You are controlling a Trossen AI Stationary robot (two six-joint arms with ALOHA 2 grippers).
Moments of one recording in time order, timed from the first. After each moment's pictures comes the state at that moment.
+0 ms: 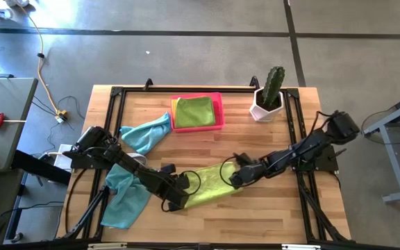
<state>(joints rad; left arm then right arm) -0.39 1.94 1.14 -0.62 -0.26 -0.74 0.39 1.59 0.59 0.06 0.20 1.27</state>
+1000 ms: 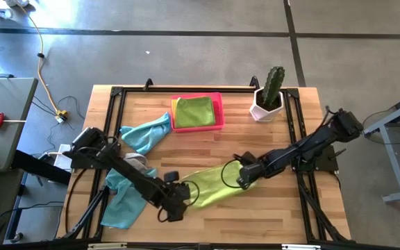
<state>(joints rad) -0.48 1.88 1.24 -0.61 -0.31 -0.68 0.39 1.51 0.75 -0.56 0.16 1.16</state>
